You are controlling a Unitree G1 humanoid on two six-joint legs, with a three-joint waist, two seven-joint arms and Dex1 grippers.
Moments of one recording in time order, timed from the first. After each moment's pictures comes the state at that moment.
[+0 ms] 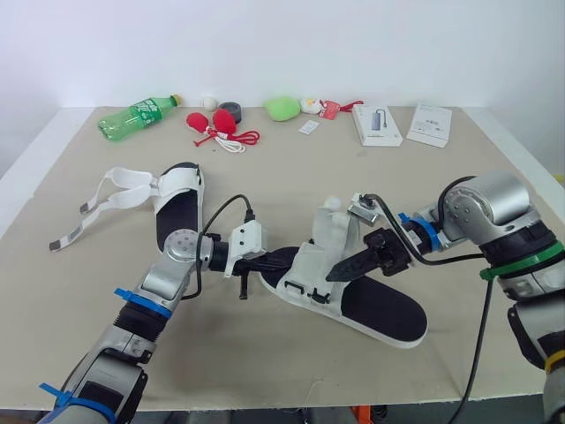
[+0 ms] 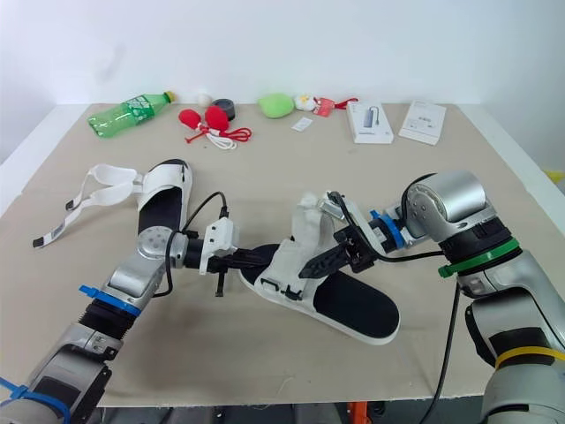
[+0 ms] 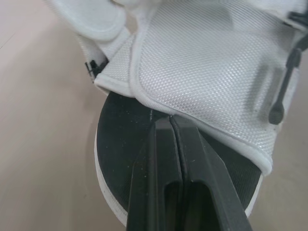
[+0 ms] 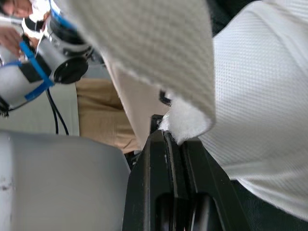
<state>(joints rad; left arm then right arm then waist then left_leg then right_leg) -0.59 0.38 -0.29 0.25 -0.17 0.04 -1.23 -1.01 -0.87 0.49 0.14 0.84 1.59 1.27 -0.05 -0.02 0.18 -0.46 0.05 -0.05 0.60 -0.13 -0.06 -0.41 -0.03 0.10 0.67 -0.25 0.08</state>
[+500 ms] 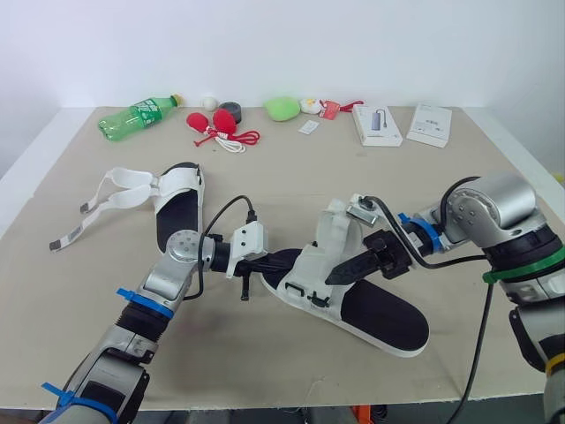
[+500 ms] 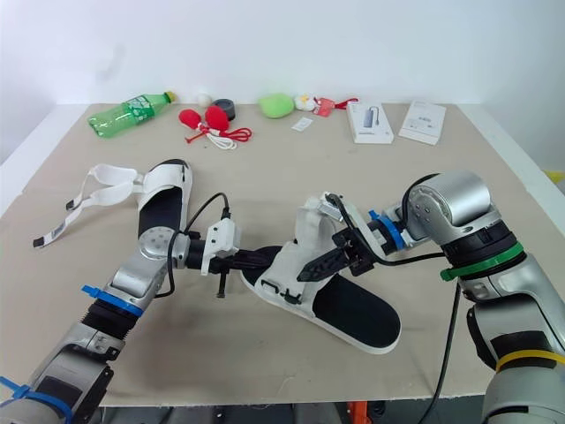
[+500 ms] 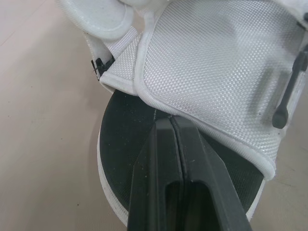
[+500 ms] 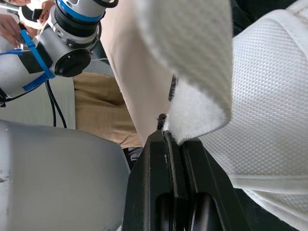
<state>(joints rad) -0.59 0.38 -0.29 0.26 -0.17 0.03 -1.23 -0.99 -0.87 0.44 0.08 0.86 1.61 1.23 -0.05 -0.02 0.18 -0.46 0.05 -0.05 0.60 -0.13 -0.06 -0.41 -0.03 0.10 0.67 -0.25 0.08</state>
